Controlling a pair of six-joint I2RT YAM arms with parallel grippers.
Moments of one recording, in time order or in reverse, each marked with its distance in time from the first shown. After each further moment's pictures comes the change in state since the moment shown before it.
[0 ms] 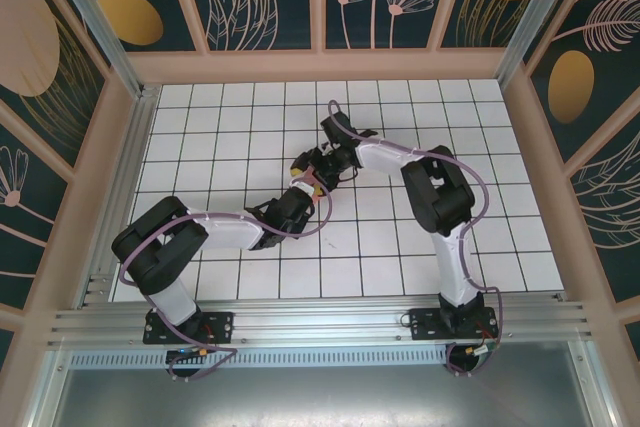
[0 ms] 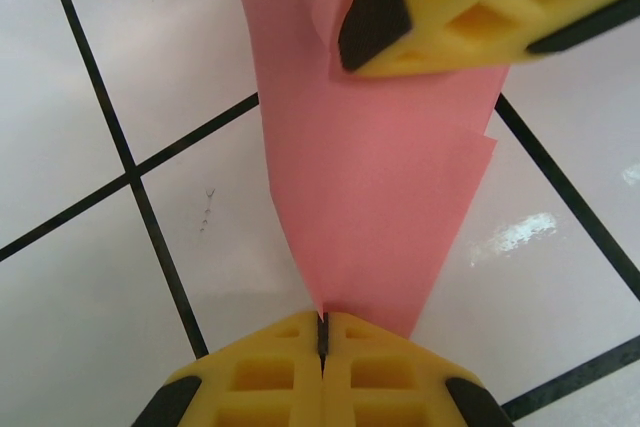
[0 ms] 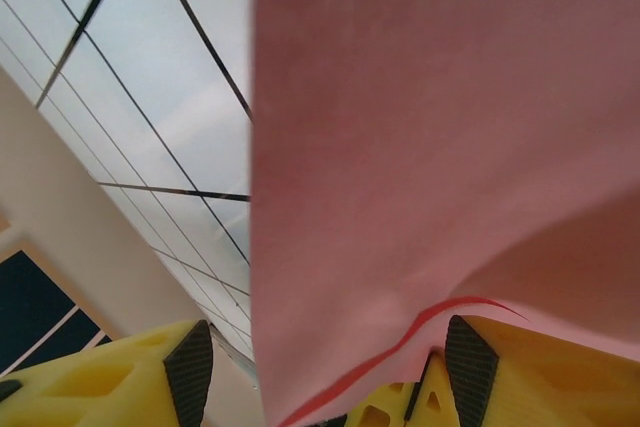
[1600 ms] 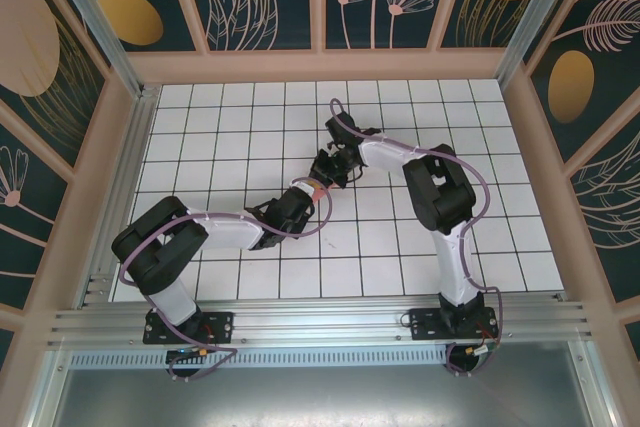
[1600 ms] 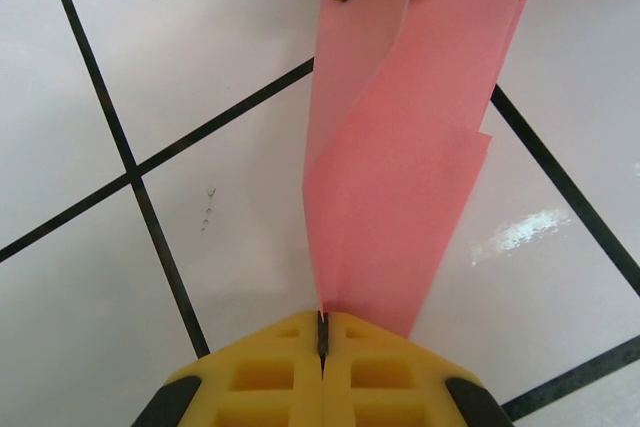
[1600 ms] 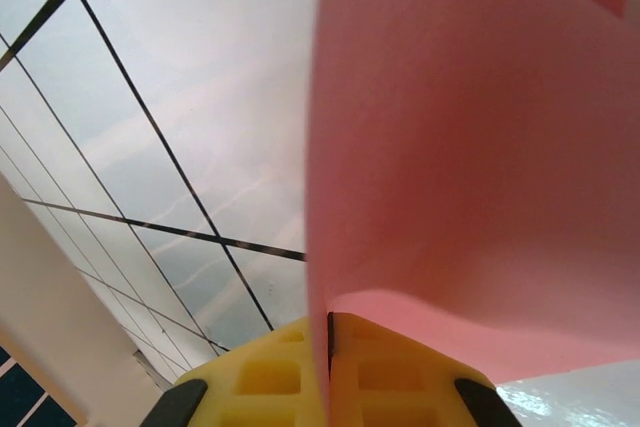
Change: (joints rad) left arm 0.000 0.000 0.000 -0.002 0.000 0.002; right arm -0.031 -0.002 -0.008 -0.075 0.087 -0.179
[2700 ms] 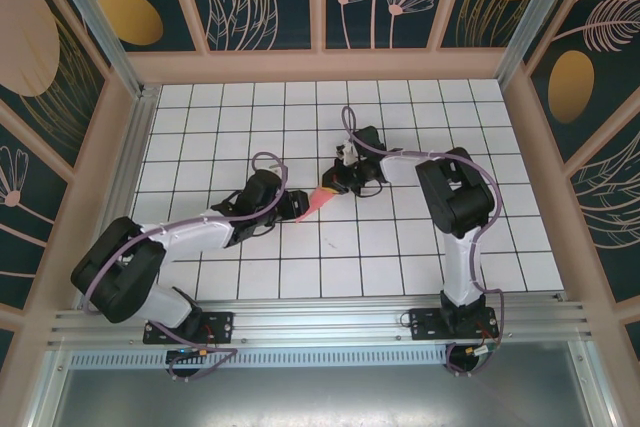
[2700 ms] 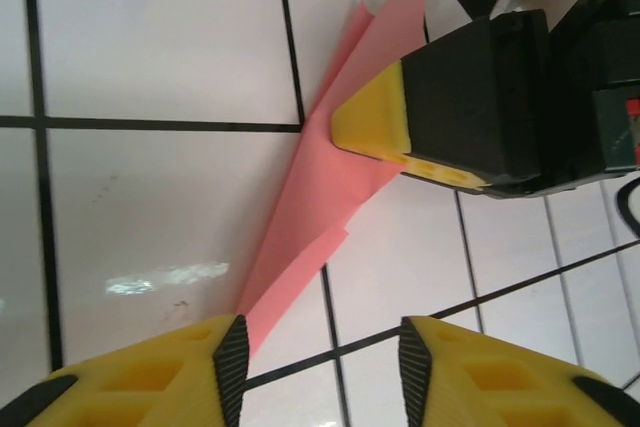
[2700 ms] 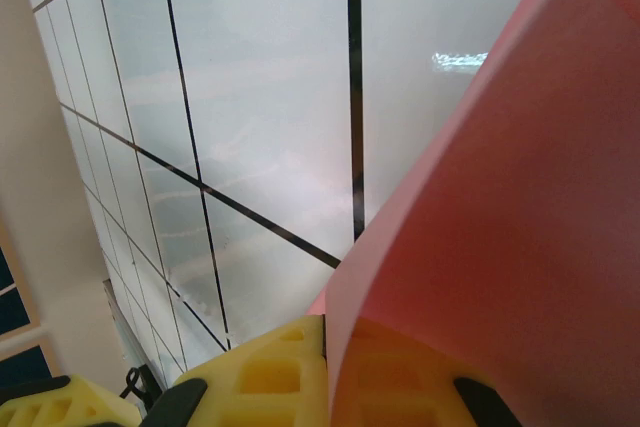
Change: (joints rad) left arm 0.165 -0.222 -0.078 0.105 0.473 -0.602; right arm -0.093 -0.101 -0.333 0.397 -0.156 -0.268
